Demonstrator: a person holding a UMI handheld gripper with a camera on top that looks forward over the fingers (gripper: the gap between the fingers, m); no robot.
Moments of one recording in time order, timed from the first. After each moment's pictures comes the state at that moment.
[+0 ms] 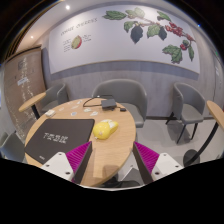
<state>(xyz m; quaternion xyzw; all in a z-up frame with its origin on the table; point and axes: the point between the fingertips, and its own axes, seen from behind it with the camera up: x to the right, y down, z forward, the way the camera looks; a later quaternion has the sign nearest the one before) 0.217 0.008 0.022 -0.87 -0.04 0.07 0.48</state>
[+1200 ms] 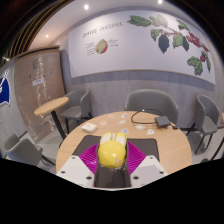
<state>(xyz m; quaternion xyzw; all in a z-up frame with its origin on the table) -0.026 0.047 0.073 -0.84 -0.10 0.13 0.51</state>
